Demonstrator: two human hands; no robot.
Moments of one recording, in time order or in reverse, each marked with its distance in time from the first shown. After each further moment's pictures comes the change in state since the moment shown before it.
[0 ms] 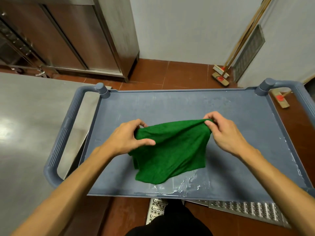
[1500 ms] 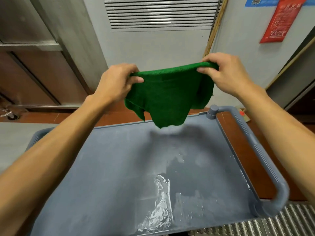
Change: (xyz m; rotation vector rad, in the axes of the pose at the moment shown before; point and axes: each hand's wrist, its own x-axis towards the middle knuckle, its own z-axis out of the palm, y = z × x) left_hand 0.177 0.223 -0.102 0.323 0.490 0.445; right_hand 0.099 -0.010 -0.262 -0.287 0.405 -0.264
